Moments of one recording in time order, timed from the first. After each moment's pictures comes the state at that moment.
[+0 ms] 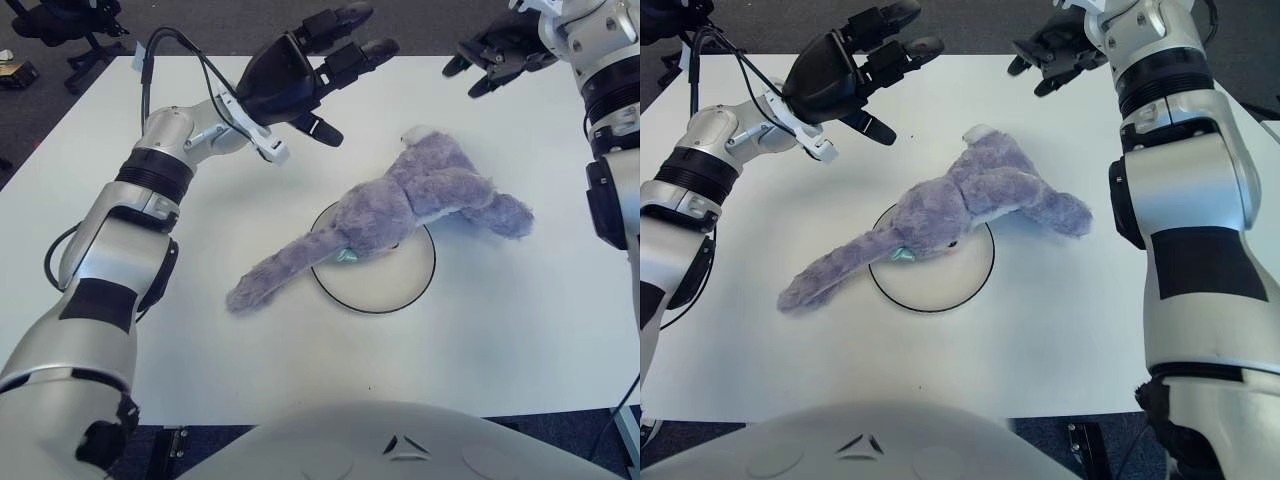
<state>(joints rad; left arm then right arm) -1.04 0.52 -0.46 0.74 1.09 -0.95 0.75 -1.33 -0.56 0.30 0.91 -0.45 0.14 0.59</state>
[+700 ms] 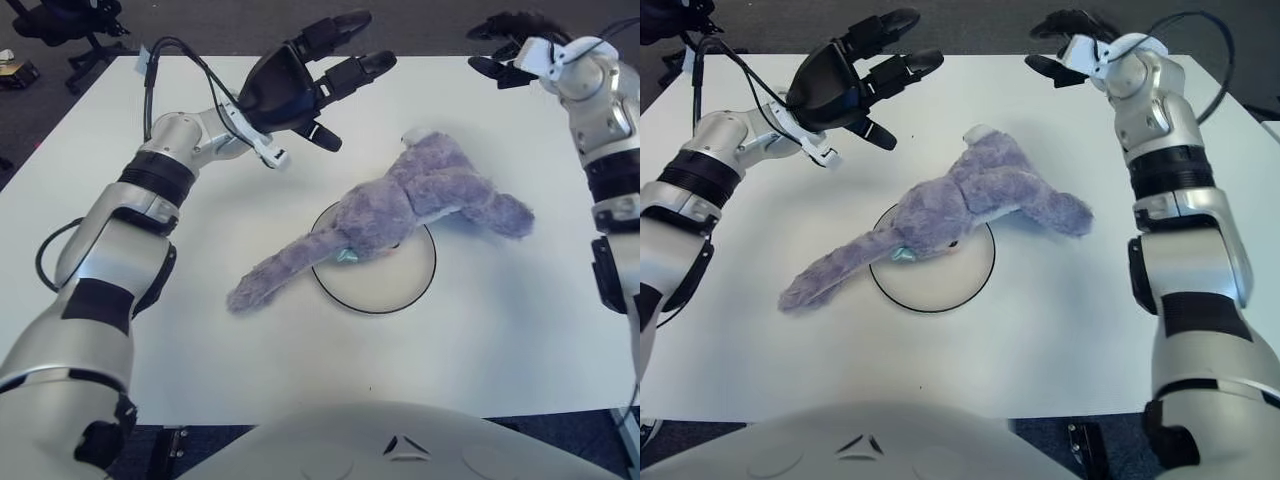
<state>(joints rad) -1.04 0.53 -0.54 0.76 1.14 -0.84 0.85 -0.87 -0.78 0.25 0.50 -0.67 -0.29 -0.09</state>
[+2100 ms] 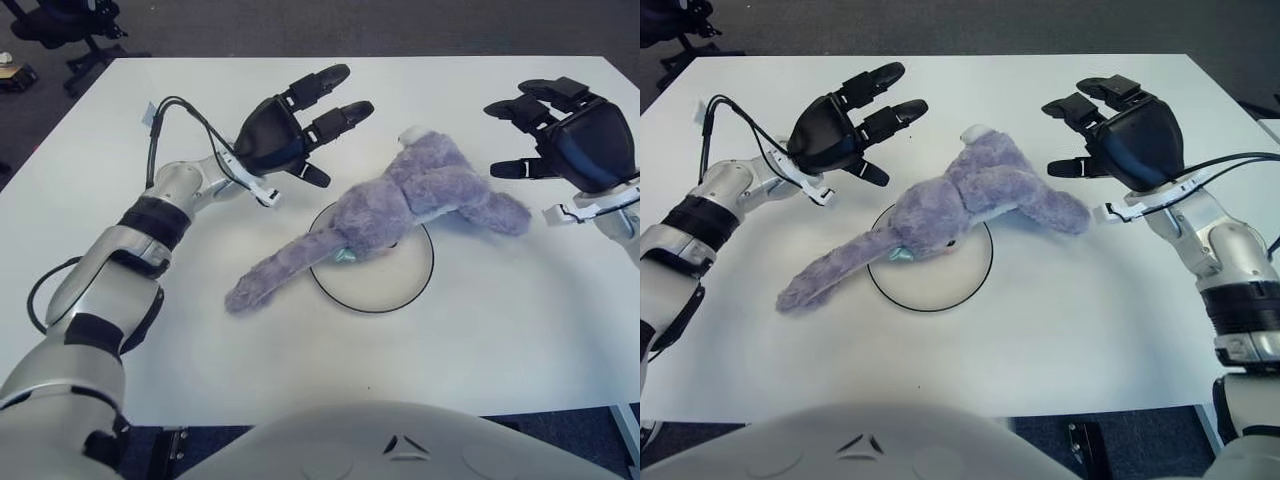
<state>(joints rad) -0.76 0.58 -0.51 0.53 1.02 -0.74 0.77 -0.12 -0.91 -0.05 -0.08 -0.73 -0.42 -0.33</state>
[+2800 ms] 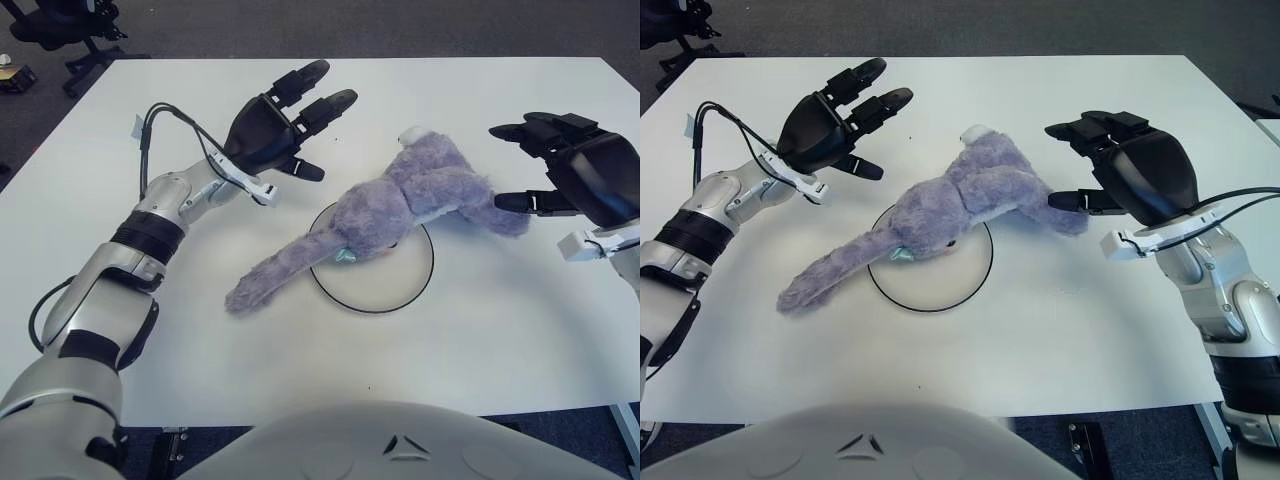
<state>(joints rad) -0.73 0.57 -0.46 0.52 0.96 -0.70 0.65 0.09 -0.82 -0.21 -0.40 -0.55 -0.26 0.06</state>
